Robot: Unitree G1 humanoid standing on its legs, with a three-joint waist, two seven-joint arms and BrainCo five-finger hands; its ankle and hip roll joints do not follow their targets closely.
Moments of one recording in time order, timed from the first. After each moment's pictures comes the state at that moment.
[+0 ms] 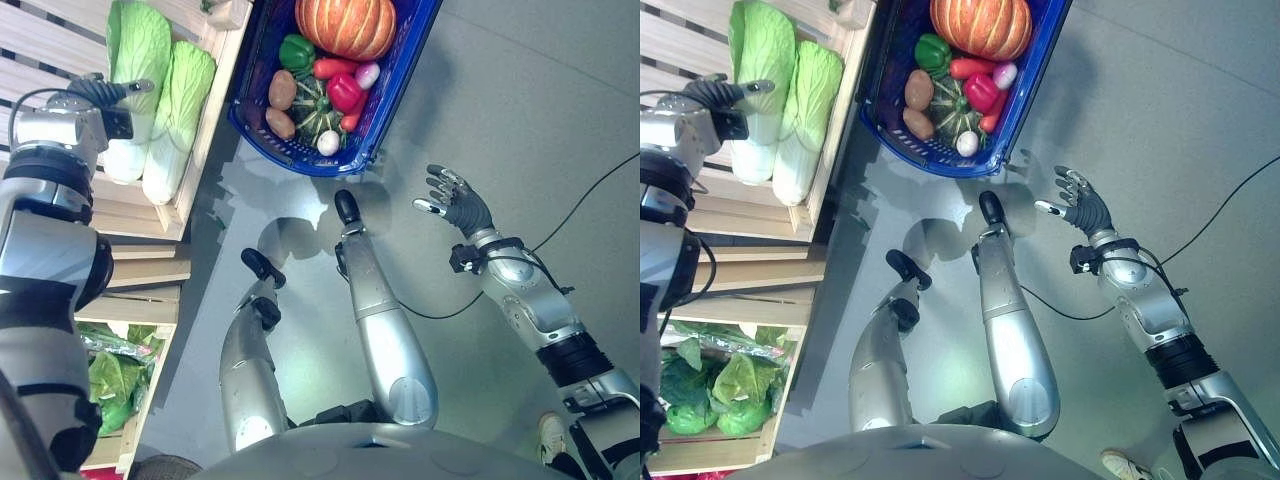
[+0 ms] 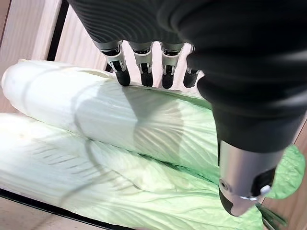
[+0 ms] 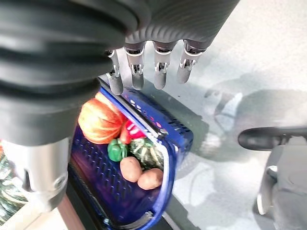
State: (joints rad) left arm -1.24 0.79 -0.50 1.20 -0.65 0.39 0.10; right arm -0.23 -0.68 0.30 0.07 0.56 0.02 -0.10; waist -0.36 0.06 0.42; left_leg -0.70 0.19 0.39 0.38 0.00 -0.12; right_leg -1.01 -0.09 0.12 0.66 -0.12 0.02
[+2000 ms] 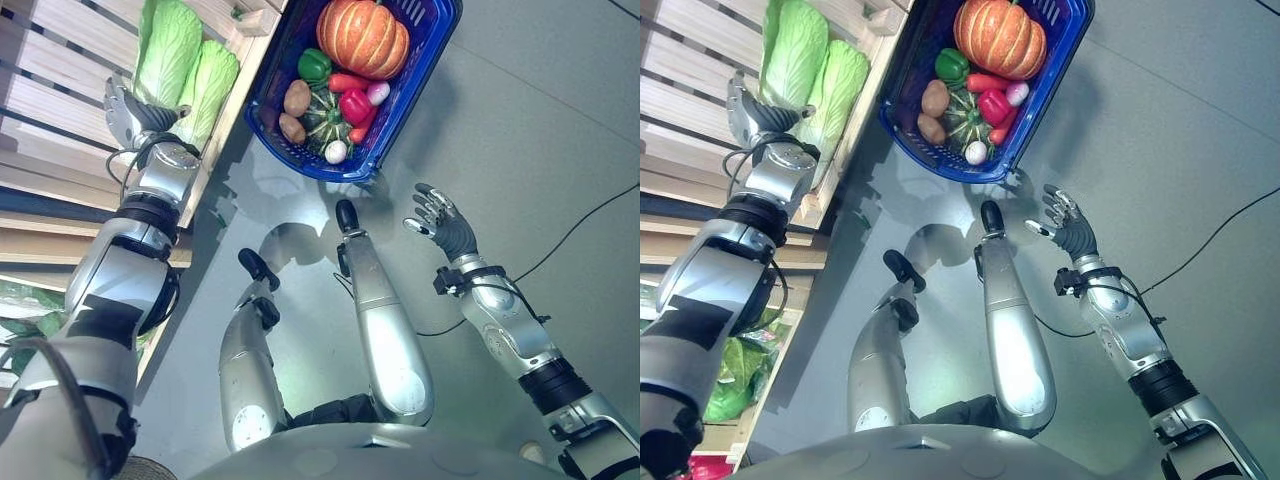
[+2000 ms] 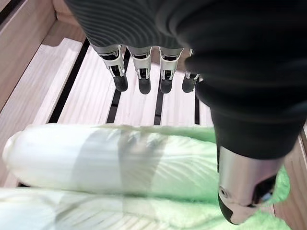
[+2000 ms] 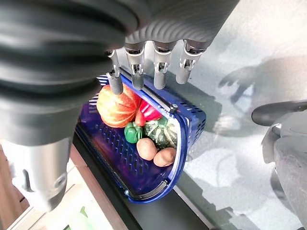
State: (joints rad) left arm -1.07 0.55 -0.42 1.05 -0.21 0.21 0.82; right arm -0.12 -0.61 0.37 0.08 0.57 -0.16 -0.14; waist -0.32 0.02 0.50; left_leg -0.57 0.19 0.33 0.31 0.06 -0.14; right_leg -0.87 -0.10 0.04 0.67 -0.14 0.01
